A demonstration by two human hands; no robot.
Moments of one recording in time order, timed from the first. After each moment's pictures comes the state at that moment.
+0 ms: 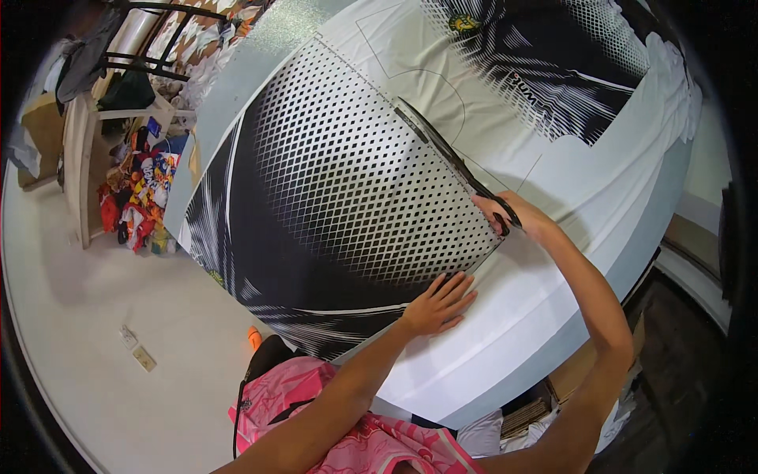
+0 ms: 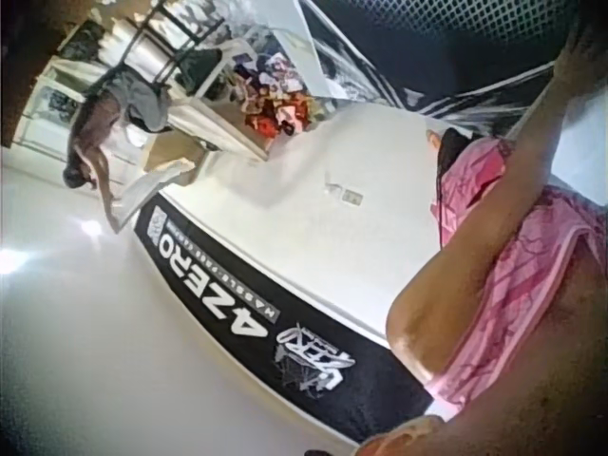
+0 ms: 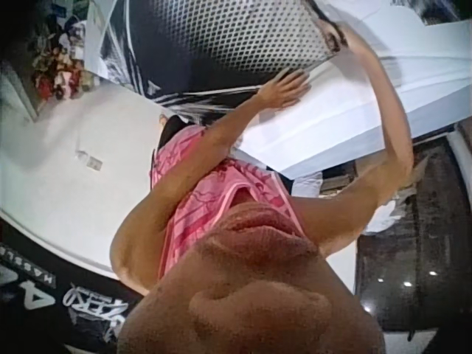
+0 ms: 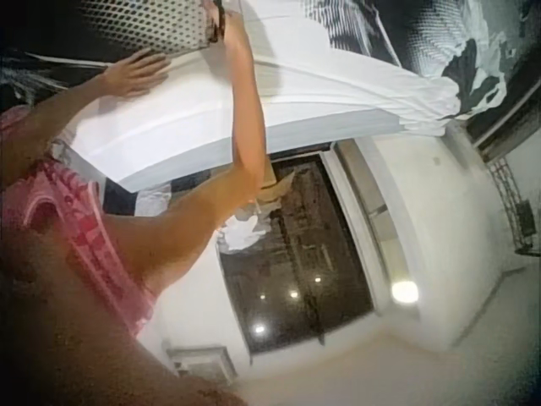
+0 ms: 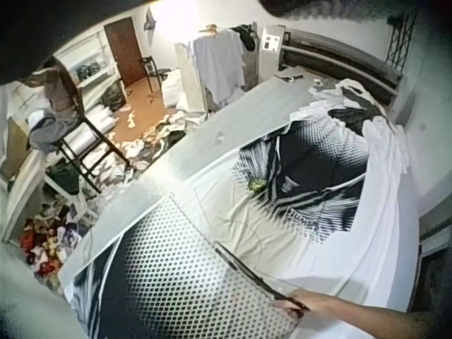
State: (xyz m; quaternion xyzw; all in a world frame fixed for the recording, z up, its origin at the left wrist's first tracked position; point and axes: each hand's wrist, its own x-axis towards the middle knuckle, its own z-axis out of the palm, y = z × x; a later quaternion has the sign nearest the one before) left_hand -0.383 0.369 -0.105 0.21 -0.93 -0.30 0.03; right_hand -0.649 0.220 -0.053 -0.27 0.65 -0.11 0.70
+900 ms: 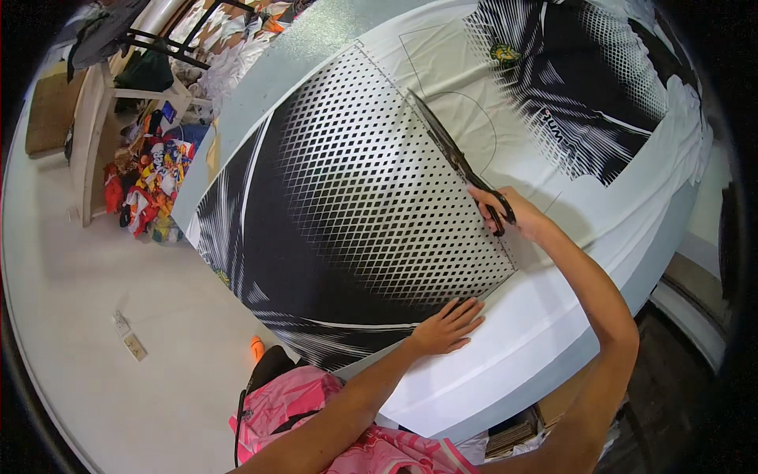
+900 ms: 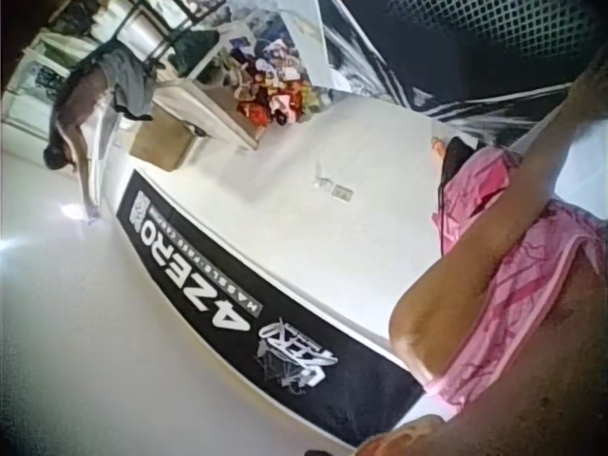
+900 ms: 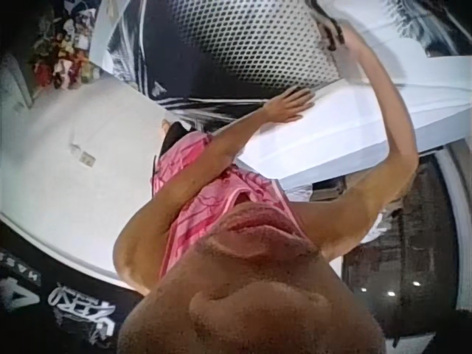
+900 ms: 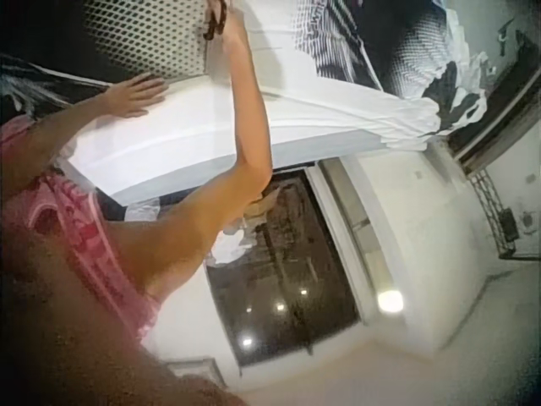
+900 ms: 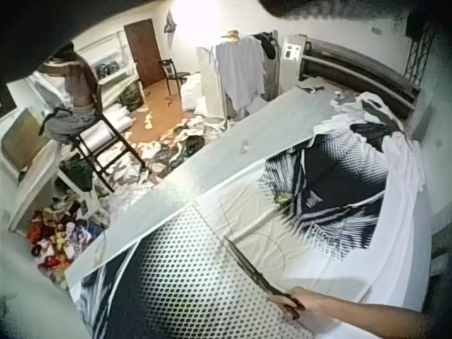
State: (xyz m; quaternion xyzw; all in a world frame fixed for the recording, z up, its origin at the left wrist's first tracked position) left_hand -0.383 0.374 -0.111 0.22 -0.93 -0.29 0.07; right_hand -0.613 0.148 -0.063 -0.23 0.62 -0.11 0.74
